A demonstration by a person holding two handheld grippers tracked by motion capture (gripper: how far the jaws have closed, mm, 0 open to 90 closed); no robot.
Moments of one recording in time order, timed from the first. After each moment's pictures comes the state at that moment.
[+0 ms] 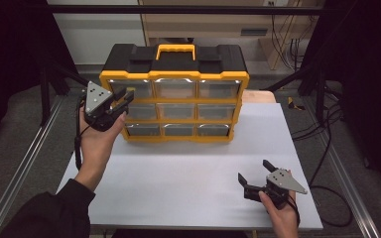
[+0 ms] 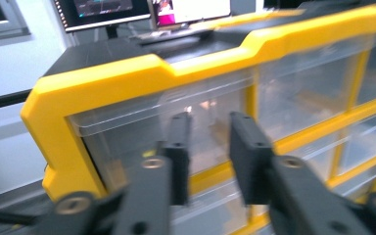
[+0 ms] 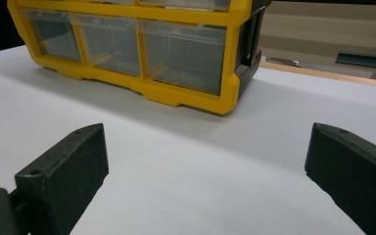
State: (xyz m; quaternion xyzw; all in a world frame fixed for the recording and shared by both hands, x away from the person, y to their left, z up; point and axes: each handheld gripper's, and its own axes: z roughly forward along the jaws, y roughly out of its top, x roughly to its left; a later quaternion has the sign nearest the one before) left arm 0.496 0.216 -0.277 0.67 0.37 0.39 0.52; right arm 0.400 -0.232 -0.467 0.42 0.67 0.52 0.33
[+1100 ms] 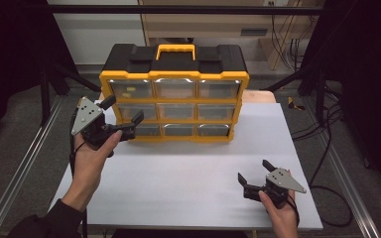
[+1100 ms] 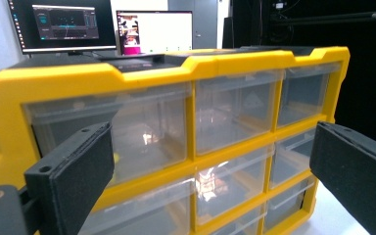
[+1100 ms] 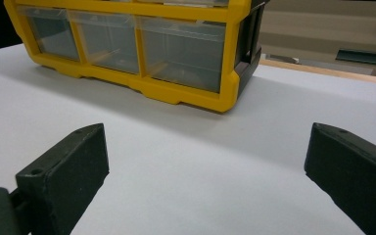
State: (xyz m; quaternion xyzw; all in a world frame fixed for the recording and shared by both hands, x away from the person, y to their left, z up) left arm 0.470 0.221 -0.296 0.64 0.33 0.35 0.60; right arm 0.402 -0.231 -0.468 0.42 0.67 0.52 0.32
